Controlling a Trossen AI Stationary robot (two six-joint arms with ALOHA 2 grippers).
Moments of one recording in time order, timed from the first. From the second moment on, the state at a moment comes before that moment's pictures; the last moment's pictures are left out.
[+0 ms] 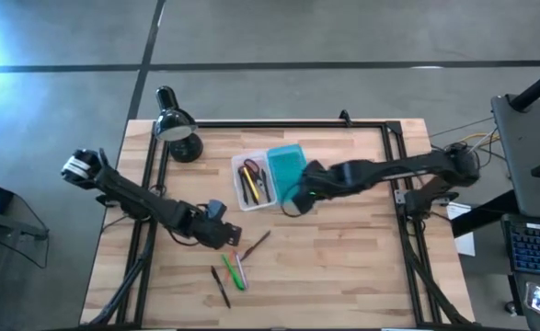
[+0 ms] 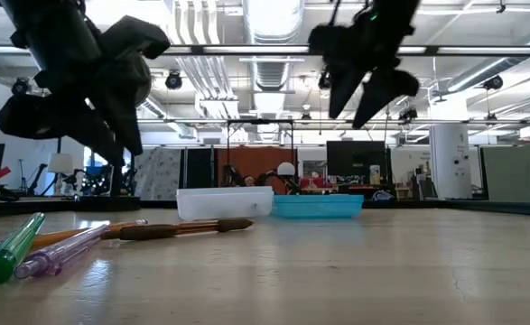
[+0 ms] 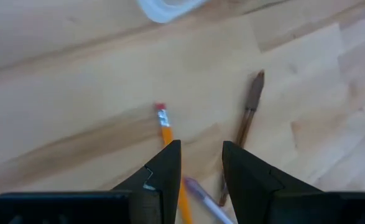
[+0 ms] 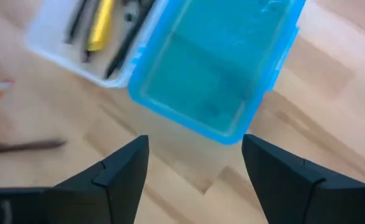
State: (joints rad) left arm -0.40 1.38 0.80 -0.48 -0.32 -1.57; right arm 0.04 1.58 1.23 -0.83 0.31 0.92
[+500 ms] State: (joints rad) left arm -0.54 1.60 1.06 -0.80 -0.23 -1.60; right arm 0.18 1.44 0.93 -0.54 0.12 0.59
